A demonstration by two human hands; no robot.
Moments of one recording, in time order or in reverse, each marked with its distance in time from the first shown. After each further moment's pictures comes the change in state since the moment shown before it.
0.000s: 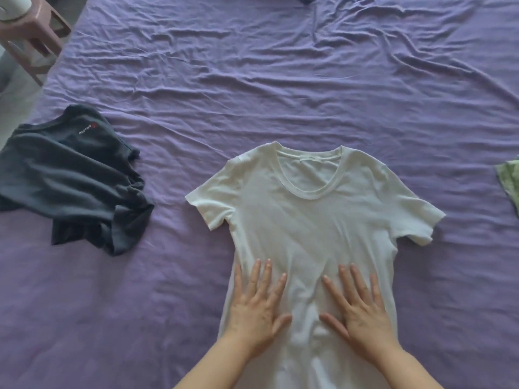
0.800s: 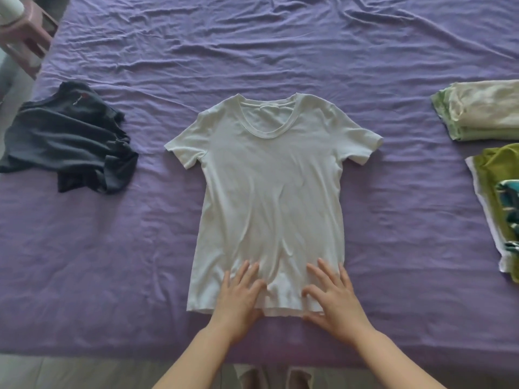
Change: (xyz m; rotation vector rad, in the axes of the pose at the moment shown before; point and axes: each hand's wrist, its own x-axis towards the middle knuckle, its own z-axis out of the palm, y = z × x) left_hand -0.119 0.085 0.074 -0.084 -0.091 0.022; right_hand -0.165 -0.015 0.016 0.211 -0.025 -0.102
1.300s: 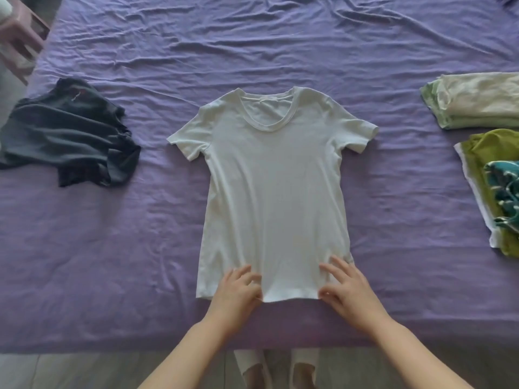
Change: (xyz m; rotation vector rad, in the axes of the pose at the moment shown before) left_hand -0.031 -0.015 -0.011 -0.059 0.280 0.274; right_hand -0.025 -0.008 -0.007 0.075 0.117 -0.002
